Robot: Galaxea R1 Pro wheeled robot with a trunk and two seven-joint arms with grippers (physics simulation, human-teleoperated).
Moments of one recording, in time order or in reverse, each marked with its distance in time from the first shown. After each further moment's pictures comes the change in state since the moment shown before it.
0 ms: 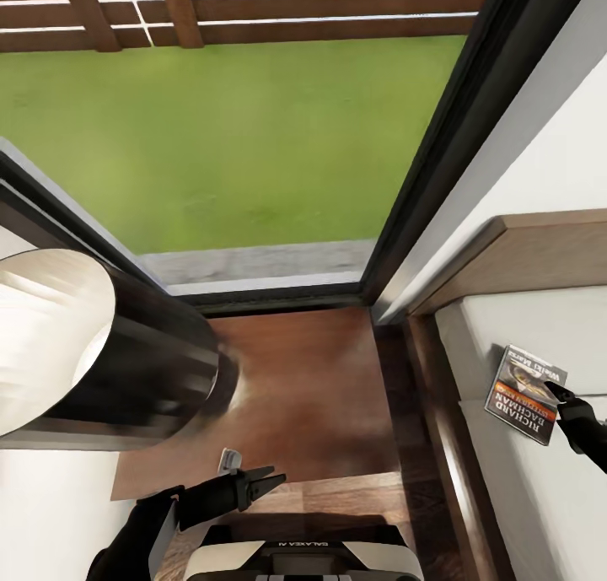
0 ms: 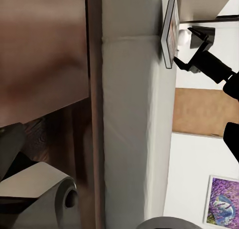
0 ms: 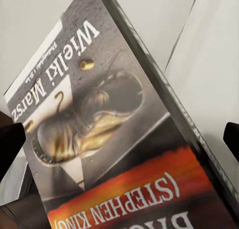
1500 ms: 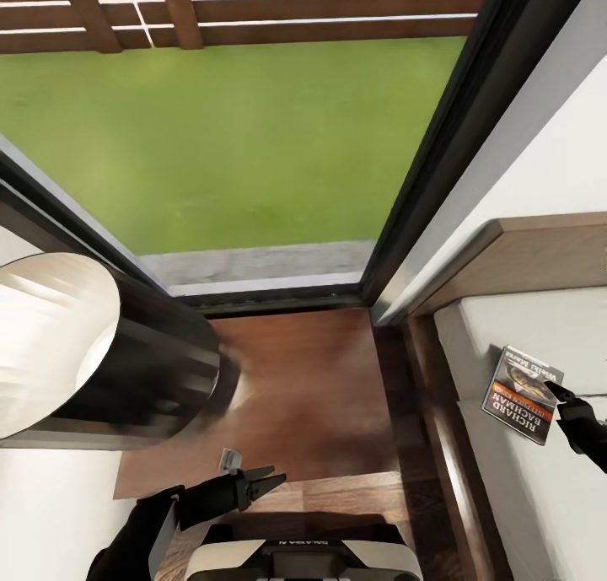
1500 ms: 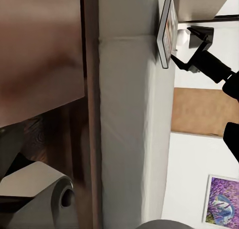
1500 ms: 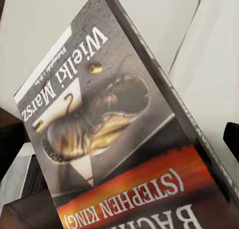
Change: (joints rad) left arm 0.000 0.000 -0.001 -0.001 0.000 0.001 -0.002; right arm 0.000 0.000 0.000 0.000 0.000 0.000 0.000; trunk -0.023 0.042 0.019
